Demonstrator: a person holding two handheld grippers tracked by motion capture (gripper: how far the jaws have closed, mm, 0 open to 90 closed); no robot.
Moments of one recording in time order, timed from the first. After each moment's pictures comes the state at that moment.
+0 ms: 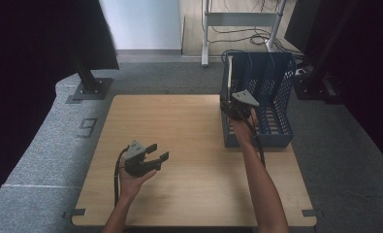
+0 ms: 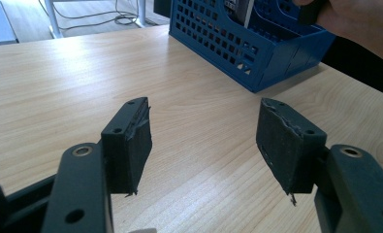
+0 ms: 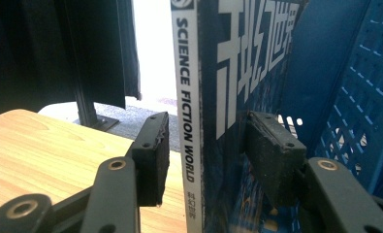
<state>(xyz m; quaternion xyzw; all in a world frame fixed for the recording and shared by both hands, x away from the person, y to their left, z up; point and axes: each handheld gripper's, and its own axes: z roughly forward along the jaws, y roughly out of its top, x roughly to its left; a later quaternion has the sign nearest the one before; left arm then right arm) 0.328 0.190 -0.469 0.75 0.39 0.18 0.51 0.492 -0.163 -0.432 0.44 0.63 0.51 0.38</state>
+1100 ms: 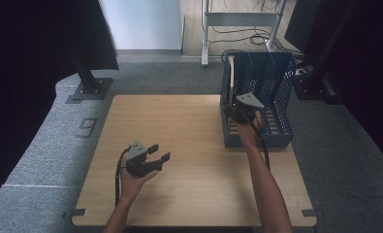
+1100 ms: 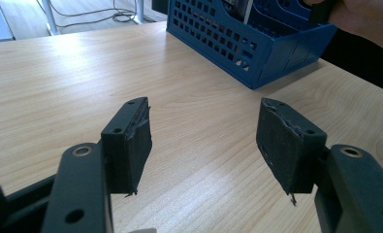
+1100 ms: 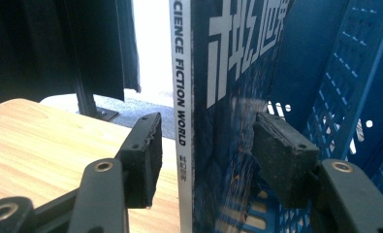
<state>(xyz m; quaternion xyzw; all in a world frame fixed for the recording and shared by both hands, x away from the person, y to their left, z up) 0.328 0.187 -0.471 0.75 0.38 0.18 0.51 0.481 -0.176 -0.433 0.44 0.64 0.50 0.37</state>
